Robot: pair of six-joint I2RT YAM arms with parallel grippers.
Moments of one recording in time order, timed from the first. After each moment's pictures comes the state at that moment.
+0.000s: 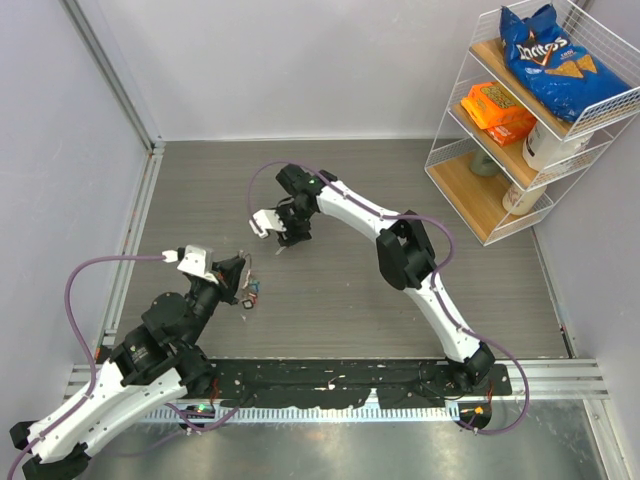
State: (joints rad) left arm -0.89 0.27 0.51 -0.28 -0.49 -0.19; right arm 0.76 2.48 2.26 -0.92 -0.46 -1.30
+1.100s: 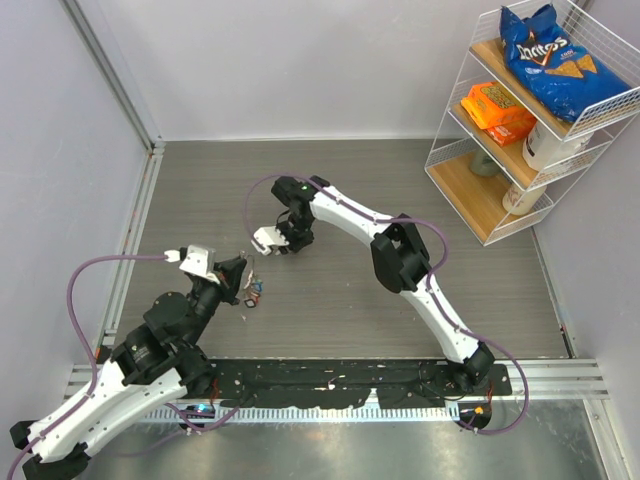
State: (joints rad) left arm -0.89 0.27 0.50 -0.27 -0.49 -0.19; right arm 0.79 2.51 2.28 -1.09 -0.41 -1.41
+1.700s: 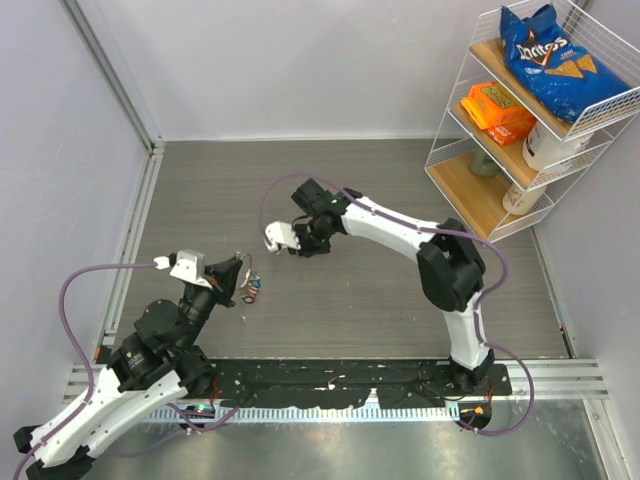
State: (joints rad) left arm -0.89 0.19 0.48 -0.26 -0.49 -0.19; right arm 0.81 2.07 1.68 -0.80 -0.38 -1.08
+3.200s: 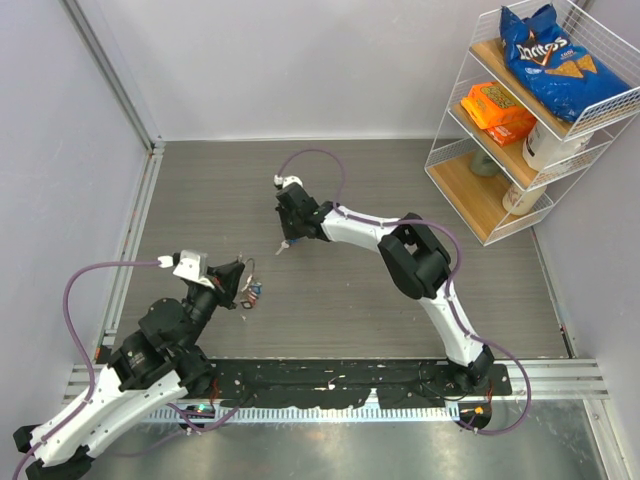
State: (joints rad) left arm -0.89 0.20 0.47 -0.31 -0.48 -0.24; right arm 0.82 2.29 1.77 -0.25 0.11 0.38
